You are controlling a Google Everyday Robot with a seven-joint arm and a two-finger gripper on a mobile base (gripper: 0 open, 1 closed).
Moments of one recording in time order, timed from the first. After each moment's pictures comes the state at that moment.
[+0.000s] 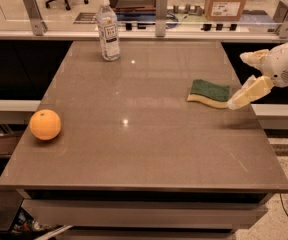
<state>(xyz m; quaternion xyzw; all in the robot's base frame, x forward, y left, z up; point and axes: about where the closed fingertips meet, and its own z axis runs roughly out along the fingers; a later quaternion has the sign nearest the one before) 0.595 -0.248 0.880 -0.51 0.75 0.15 0.39</state>
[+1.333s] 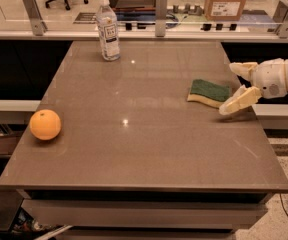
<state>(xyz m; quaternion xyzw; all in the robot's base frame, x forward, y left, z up) 0.613 -0.238 0.842 -0.49 0.72 0.22 0.44</state>
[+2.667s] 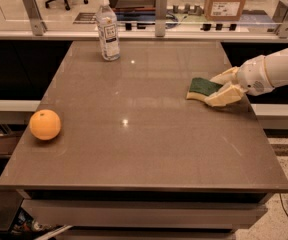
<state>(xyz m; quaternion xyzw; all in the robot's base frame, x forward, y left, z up) 0.621 -0.217 0.824 -0.52 0.74 0.18 0.38</state>
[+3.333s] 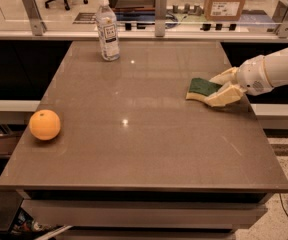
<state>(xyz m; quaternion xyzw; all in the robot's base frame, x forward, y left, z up) 0.621 -0.216 0.823 -0.52 0.74 0.18 0.38</state>
